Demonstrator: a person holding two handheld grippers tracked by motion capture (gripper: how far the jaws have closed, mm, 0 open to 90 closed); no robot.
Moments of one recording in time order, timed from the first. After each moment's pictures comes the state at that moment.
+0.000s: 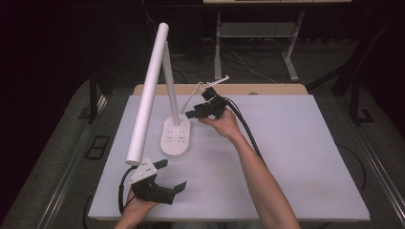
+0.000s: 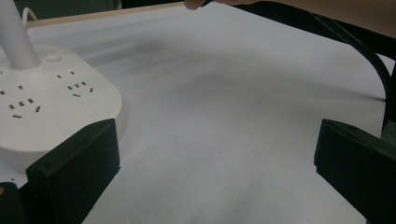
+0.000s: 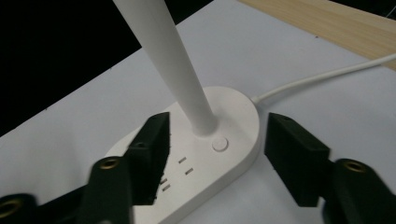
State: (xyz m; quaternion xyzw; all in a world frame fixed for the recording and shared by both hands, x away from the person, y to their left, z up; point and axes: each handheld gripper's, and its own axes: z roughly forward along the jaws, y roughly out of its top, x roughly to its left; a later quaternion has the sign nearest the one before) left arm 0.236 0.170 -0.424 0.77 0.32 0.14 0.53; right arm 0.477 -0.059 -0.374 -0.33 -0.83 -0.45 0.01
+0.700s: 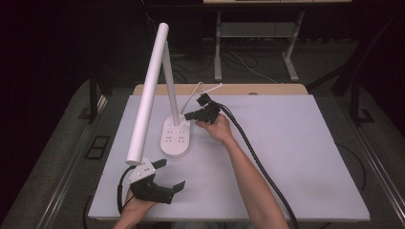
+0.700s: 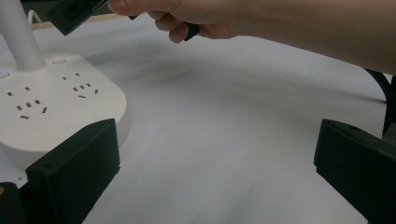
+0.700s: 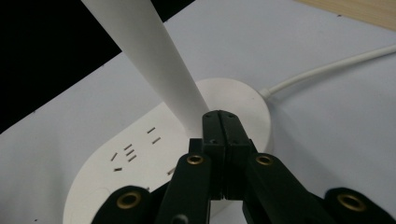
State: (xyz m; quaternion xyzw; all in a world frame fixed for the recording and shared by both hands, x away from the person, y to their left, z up) left arm 0.236 0.173 -0.423 0.77 0.32 0.14 0.54; right arm 0.489 -0.042 -0.412 -0.34 -0.82 -0.46 0.03
